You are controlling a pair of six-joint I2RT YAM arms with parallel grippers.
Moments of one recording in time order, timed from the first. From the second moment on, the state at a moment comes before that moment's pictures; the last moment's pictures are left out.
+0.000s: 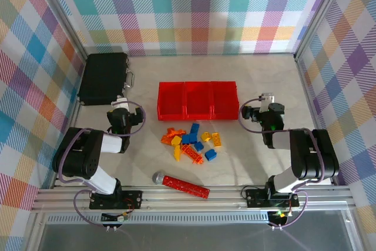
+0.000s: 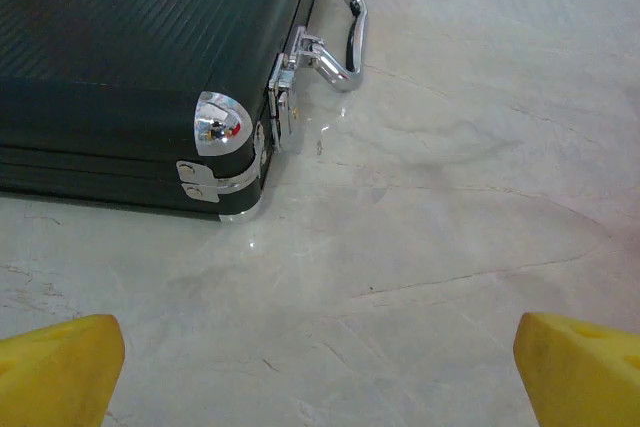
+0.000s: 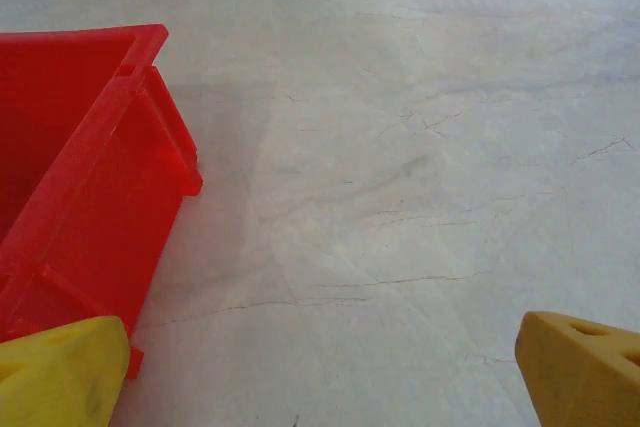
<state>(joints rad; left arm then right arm) -0.11 1.57 0.38 0.77 -0.28 -0.13 0.01 1.52 0.40 0.70 -0.12 0.05</state>
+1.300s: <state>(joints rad) -0.21 1.13 0.64 0.11 -0.45 -0.28 0.01 0.92 0.51 0.09 0.07 0.40</state>
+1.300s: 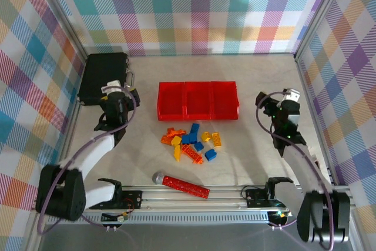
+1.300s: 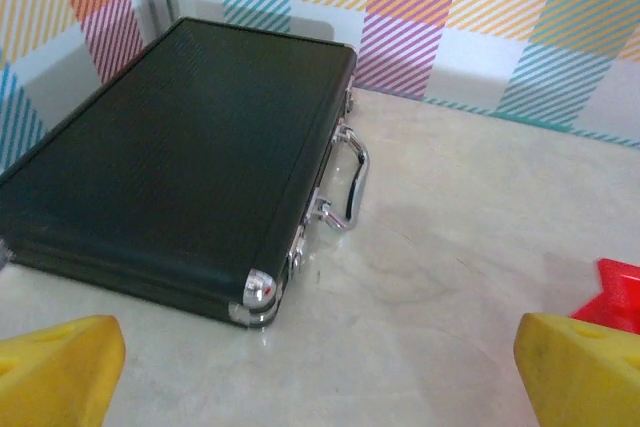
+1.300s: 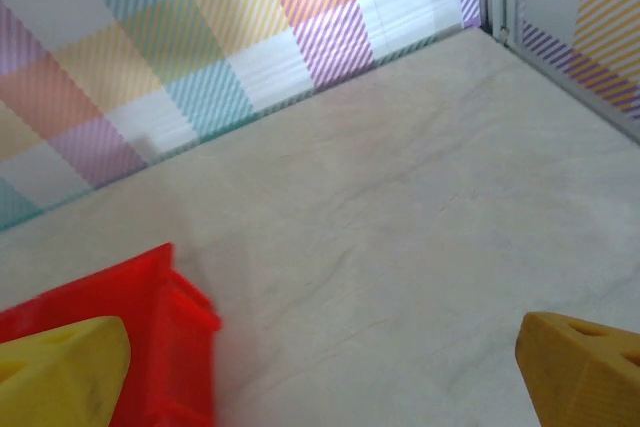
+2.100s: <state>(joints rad) -0.48 0.41 0.47 -0.67 -0.29 -0.64 0.59 1.11 0.74 -0.82 -0.20 0.62</state>
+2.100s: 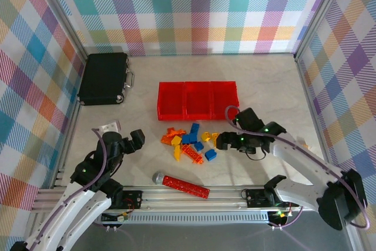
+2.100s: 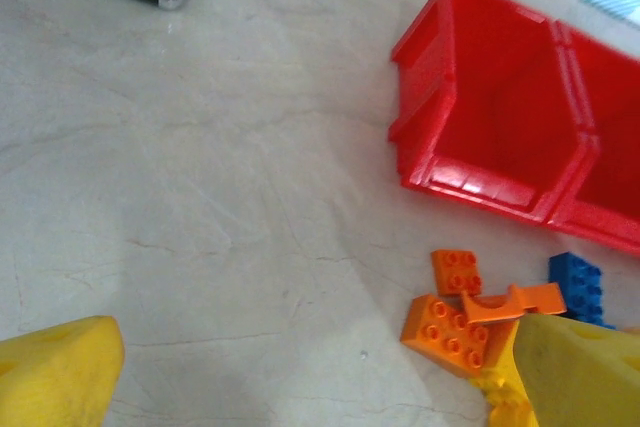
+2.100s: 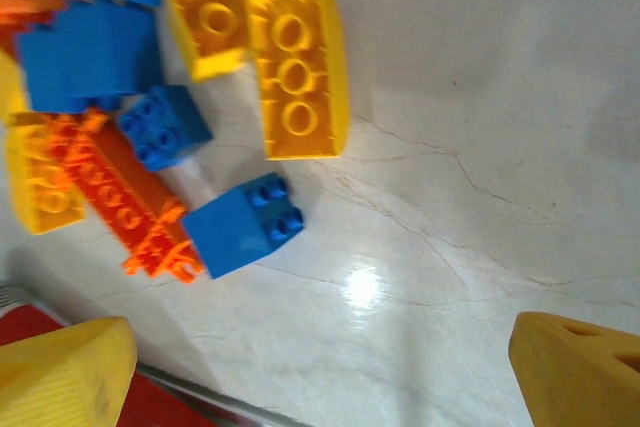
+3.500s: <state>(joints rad) -0.48 0.42 0.49 -0.60 -0.12 -0.66 0.71 1.70 1.06 -0.86 -0.06 0.52</state>
